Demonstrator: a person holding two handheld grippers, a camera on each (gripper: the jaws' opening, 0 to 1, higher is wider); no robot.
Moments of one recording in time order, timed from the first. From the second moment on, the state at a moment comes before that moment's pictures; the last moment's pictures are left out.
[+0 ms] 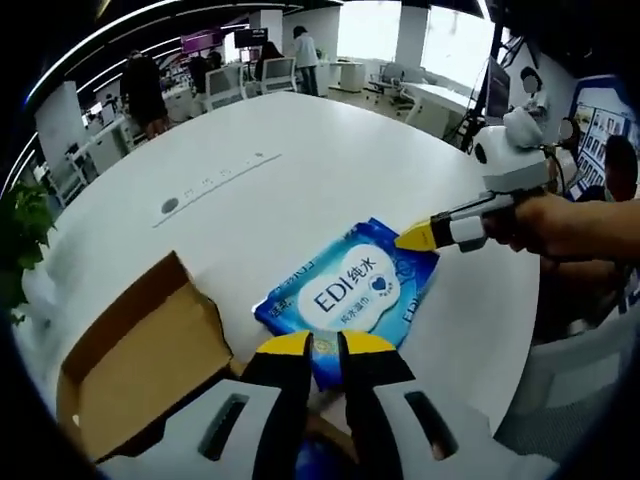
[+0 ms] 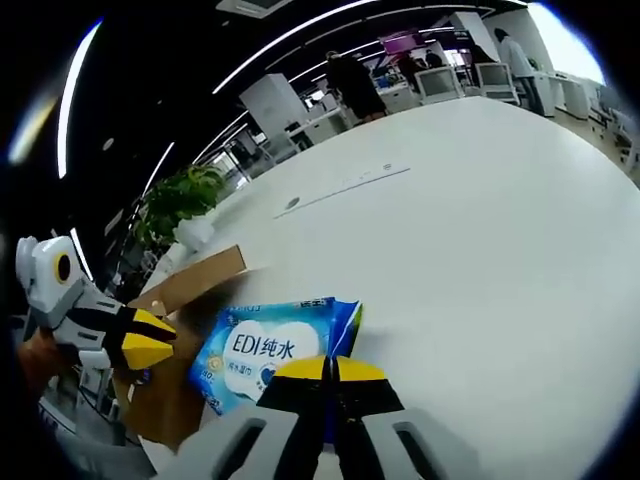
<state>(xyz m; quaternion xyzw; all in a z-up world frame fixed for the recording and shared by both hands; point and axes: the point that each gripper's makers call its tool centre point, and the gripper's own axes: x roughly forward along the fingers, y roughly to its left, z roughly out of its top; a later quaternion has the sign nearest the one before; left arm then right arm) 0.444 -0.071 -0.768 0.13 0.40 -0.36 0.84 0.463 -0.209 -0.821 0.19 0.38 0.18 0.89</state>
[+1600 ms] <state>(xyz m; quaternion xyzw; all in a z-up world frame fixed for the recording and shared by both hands) 0.419 0.041 -0.744 0.09 0.38 -0.30 0.87 0.431 -0.186 -0.769 0.03 0.35 0.27 0.90</state>
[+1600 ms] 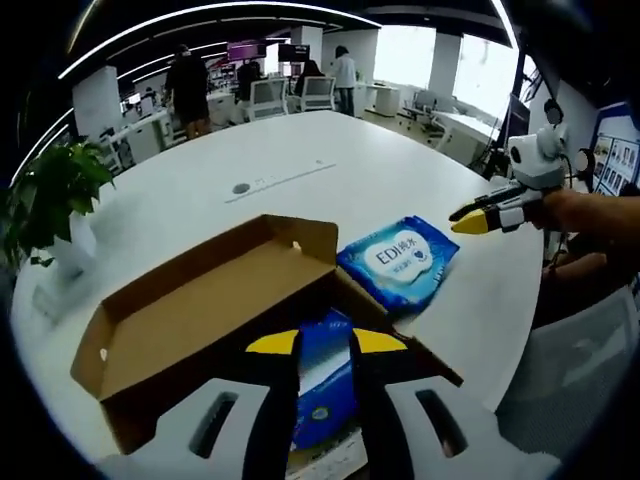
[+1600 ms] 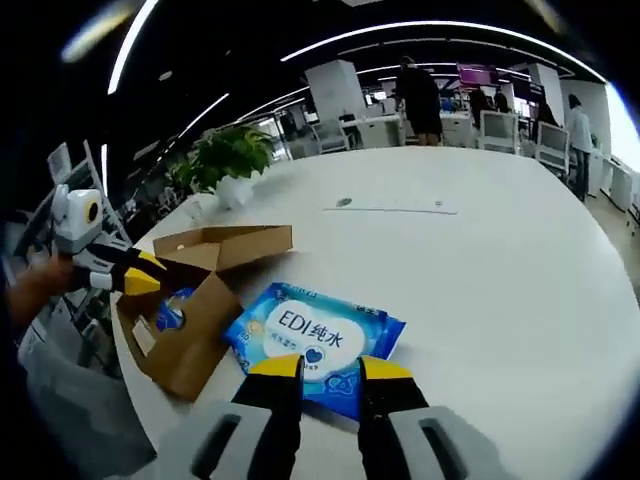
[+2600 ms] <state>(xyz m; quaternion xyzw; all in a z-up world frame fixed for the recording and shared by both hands) 0.422 0.084 -0.787 0.16 0.38 -0.32 0.86 0.427 -0.077 -0.741 -0.07 0.31 0.40 0.86</state>
